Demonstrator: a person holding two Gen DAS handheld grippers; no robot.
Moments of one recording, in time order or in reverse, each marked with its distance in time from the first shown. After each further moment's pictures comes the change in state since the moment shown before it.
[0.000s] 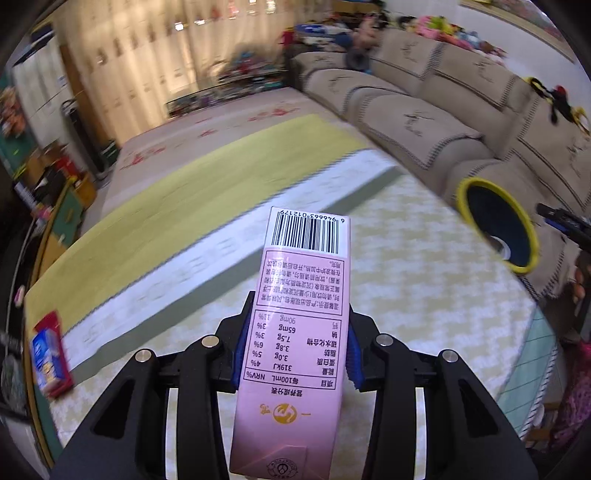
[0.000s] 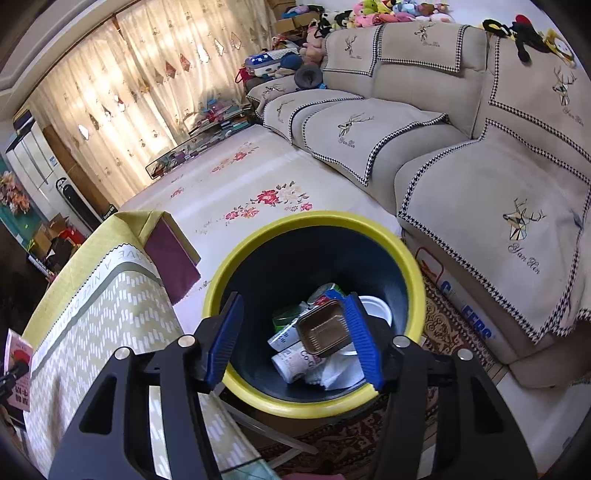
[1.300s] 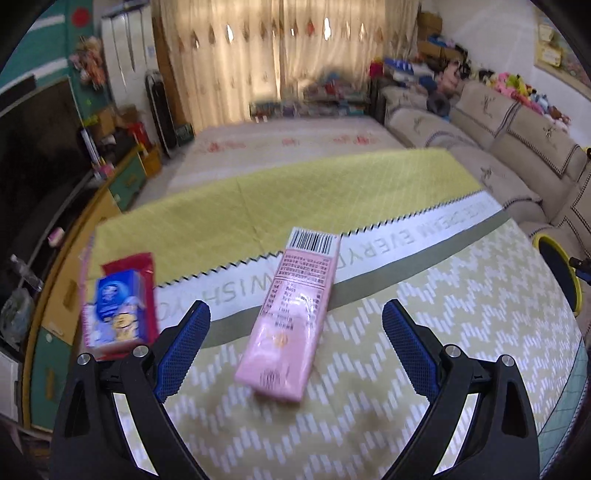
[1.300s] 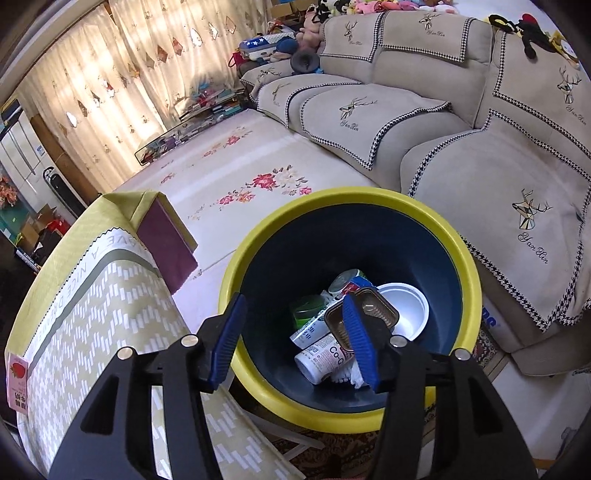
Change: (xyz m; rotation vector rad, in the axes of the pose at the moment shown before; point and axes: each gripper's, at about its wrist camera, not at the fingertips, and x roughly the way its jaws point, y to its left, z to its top) left arm -0.008 0.179 -0.080 -0.272 -0.087 0.180; right arm 0.047 0.052 -0.010 0.006 0.055 -0.054
